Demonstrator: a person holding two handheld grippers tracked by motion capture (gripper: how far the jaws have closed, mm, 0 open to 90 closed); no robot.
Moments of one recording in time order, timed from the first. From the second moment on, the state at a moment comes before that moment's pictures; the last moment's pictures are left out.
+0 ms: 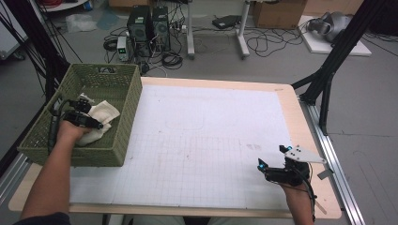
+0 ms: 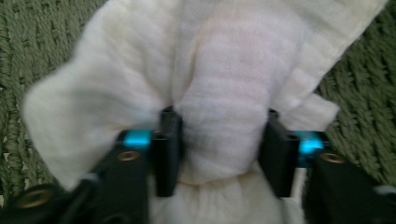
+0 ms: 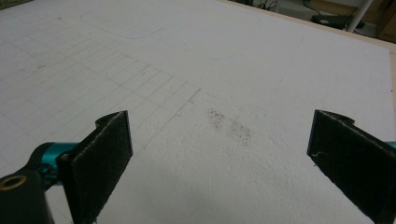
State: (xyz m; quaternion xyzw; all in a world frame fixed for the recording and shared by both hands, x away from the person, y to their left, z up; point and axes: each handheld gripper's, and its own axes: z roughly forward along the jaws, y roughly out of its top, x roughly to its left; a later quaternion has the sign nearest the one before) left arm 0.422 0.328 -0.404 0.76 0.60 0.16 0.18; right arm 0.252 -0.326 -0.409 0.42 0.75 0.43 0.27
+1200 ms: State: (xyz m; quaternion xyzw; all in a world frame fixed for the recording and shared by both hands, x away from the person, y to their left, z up) left arm 0.371 0.338 -0.332 0.64 0.51 0.30 0.49; right arm 0.254 -0.321 -0.406 0.42 0.74 0.44 0.27
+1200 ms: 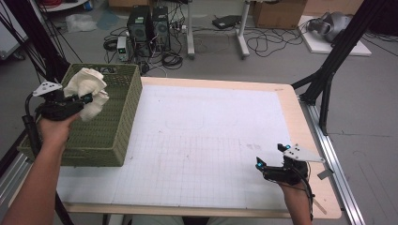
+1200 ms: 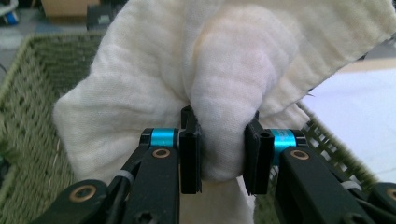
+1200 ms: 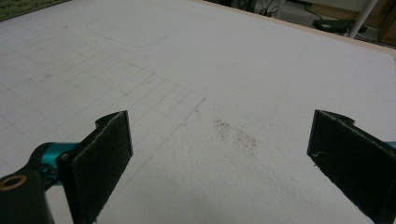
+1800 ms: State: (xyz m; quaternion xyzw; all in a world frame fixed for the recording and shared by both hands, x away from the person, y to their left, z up) left arm 0.352 0.315 -0.300 0.61 0.44 0.30 0.58; right arm 0.254 -0.319 -0.406 0.41 0.74 0.44 0.28
